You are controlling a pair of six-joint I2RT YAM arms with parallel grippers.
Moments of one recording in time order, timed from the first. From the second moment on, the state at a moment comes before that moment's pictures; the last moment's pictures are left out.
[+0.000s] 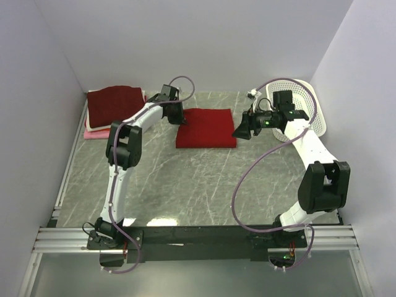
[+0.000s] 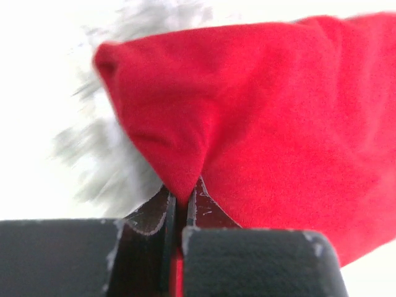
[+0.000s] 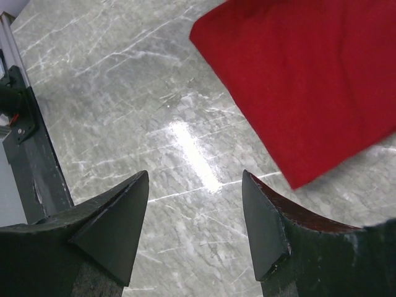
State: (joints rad) left arm -0.33 2.43 2.03 -0.47 0.29 -0.49; right arm 0.06 1.58 1.31 -0.61 -0.94 -0.34
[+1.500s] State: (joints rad) left arm -0.36 1.95 2.07 -0.67 -0.46 0.12; right arm 0.06 1.56 1.30 -0.62 -0.96 -0.36
